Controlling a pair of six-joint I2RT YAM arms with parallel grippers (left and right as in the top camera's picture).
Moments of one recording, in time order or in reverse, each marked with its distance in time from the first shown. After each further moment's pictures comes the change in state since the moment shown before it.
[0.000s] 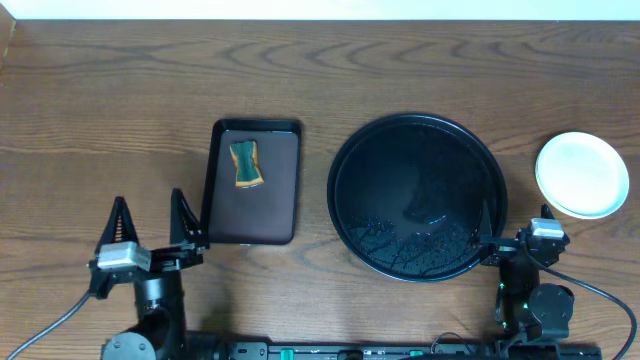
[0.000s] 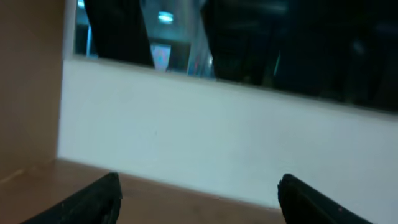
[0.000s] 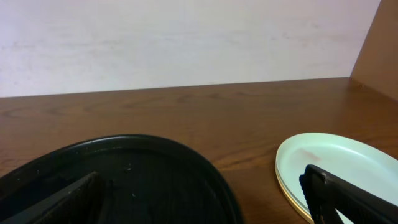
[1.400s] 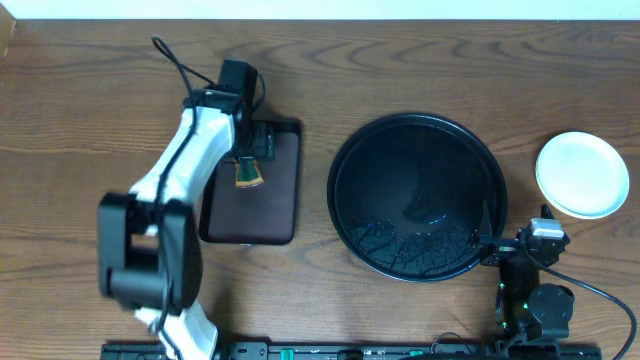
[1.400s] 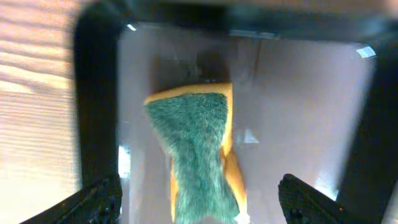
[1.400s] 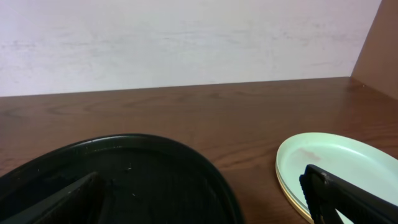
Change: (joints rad) left arm -0.087 1.848 1.059 -0.847 0.097 -0.025; right arm 0.000 0.000 0.000 0.000 -0.002 0.000
